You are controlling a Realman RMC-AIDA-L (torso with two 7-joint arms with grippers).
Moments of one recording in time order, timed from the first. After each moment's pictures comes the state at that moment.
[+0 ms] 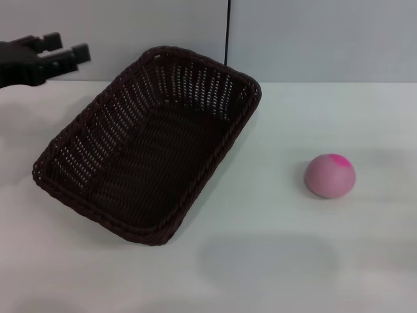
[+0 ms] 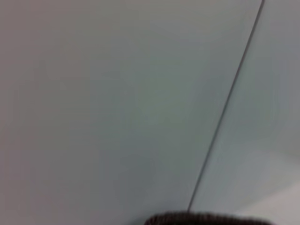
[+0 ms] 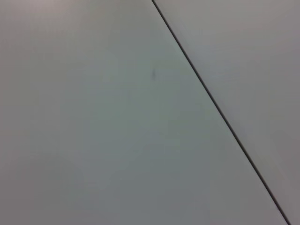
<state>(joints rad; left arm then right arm) -0.22 -1.98 1.04 1.22 1.66 1.25 -1.92 0.29 2.08 -0.75 -0.07 -0.65 -1.66 0.76</state>
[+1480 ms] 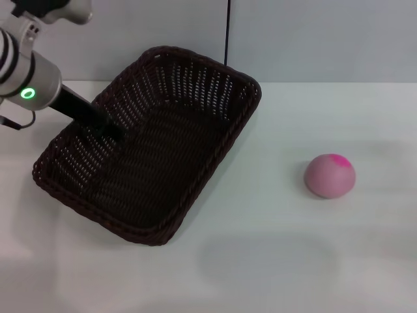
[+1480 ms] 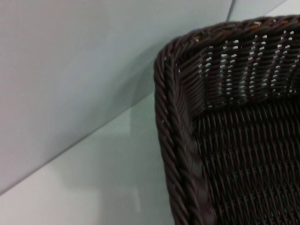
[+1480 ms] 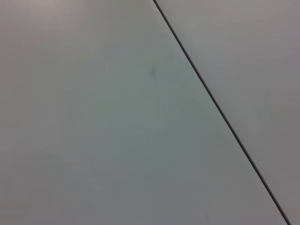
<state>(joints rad) -0.64 -2.07 1.23 1.24 2.70 1.41 -2.51 0.31 2.08 -0.74 -0.09 -0.65 -1.61 0.76</state>
